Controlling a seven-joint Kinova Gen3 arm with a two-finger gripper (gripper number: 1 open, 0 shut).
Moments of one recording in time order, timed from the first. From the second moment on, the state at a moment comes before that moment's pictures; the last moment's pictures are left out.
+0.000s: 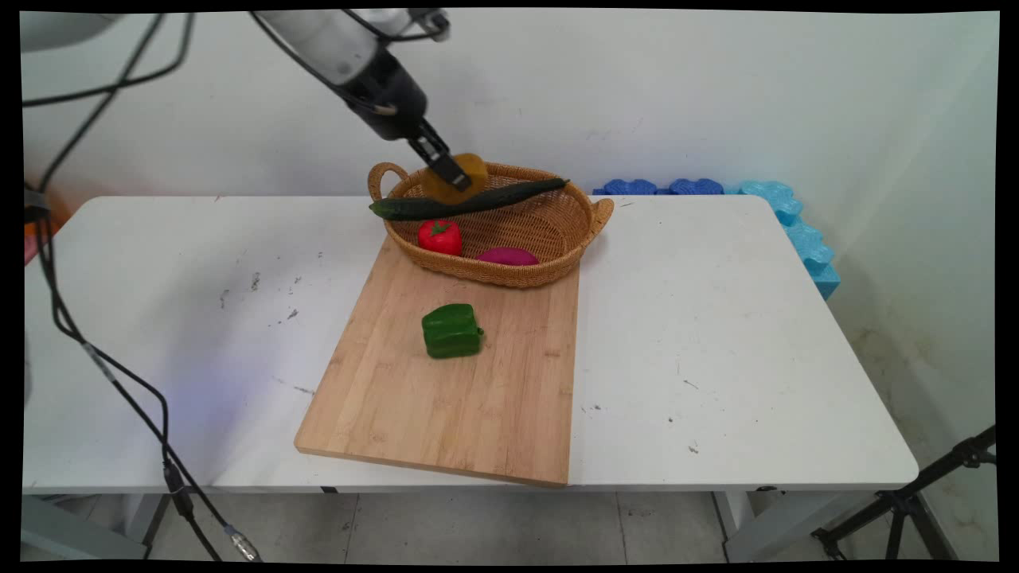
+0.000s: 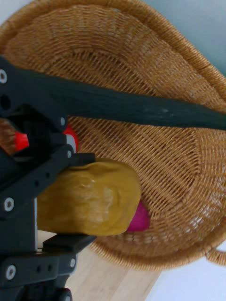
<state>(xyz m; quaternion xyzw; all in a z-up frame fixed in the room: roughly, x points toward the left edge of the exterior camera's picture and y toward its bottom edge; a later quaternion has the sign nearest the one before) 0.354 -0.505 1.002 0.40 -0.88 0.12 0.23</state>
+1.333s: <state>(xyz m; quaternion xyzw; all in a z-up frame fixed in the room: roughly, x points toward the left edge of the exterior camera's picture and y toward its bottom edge) 0.298 -0.601 0.895 0.40 -0.88 0.10 0.24</state>
